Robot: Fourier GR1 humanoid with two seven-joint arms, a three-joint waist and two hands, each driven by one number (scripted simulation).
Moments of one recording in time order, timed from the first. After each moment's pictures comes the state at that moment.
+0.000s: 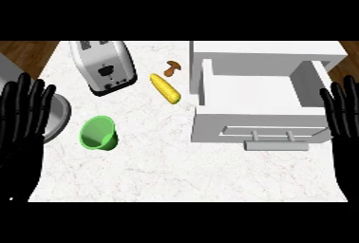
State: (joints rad) left arm -0.01 0.10 0.00 -2.10 0.00 -0.02 -0.03; right arm 0.01 -0.09 -0.03 -2.10 -0.02 0.01 0.04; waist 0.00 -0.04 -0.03
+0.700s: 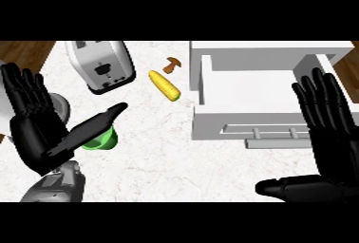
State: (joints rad) left arm -0.19 0.00 -0.04 -1.85 -0.24 0.67 0.05; right arm -0.06 -0.07 0.01 -2.05 -0.09 0.06 0.09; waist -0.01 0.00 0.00
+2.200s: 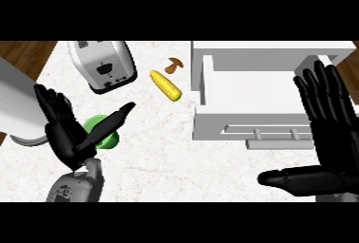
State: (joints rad) left arm -0.17 0.00 -0.09 -1.62 -0.08 0.91 -0.08; right arm -0.11 -0.07 -0.03 -2.01 -0.11 0.09 0.09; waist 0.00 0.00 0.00
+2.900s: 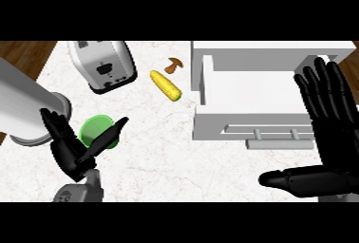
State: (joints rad) left arm -0.08 0.00 -0.03 -1.44 0.16 0.88 -0.36; right arm -0.13 -0.08 -0.03 -2.03 -0.12 0.09 0.14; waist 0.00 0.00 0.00
